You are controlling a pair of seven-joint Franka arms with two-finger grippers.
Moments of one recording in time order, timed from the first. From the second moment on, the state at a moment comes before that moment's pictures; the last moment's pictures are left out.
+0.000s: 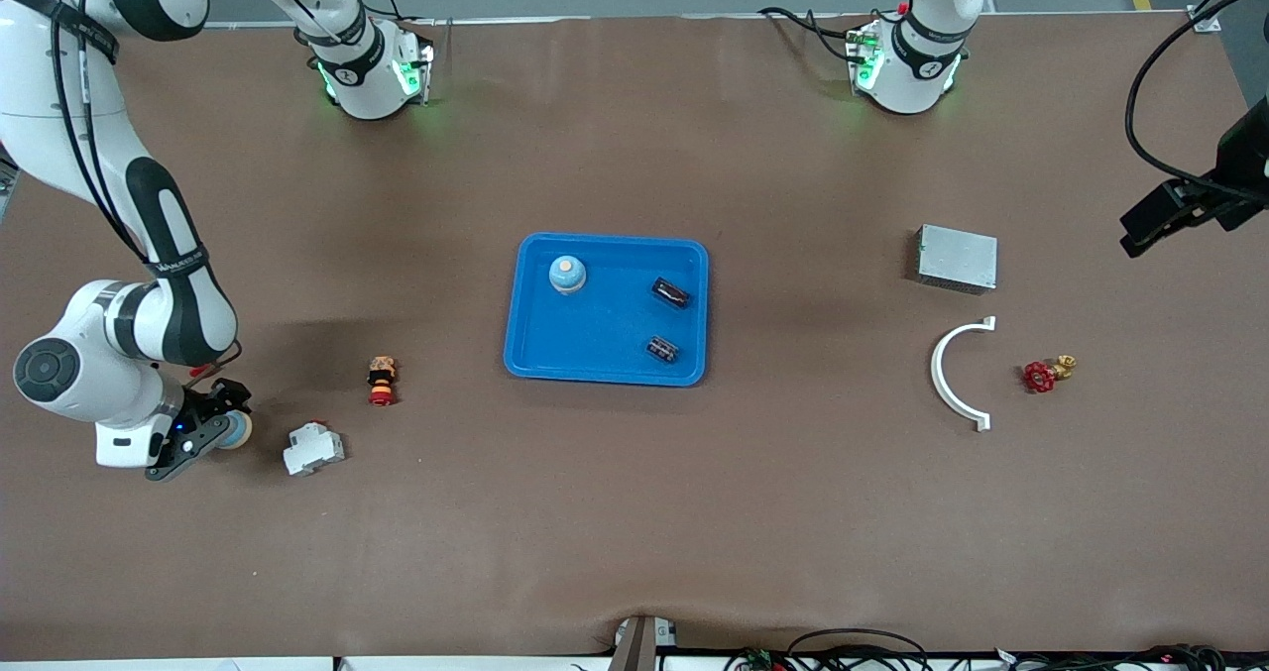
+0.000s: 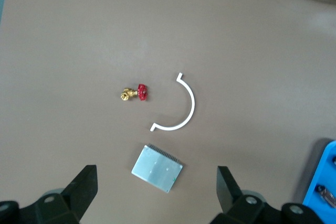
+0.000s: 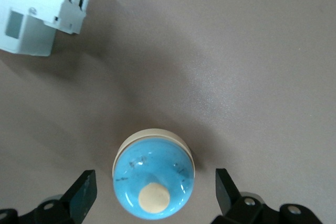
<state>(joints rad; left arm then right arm) 0.07 0.03 -0.15 -1.47 0.12 1.56 -0.31 -0.24 0.75 0.03 -1.62 -0.14 2.42 -0.87</state>
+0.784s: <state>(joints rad) 0.05 0.01 -0.10 -1.47 0.12 1.49 -0.18 -0.24 0.77 0.03 -1.62 -0.14 2.44 -0.88</state>
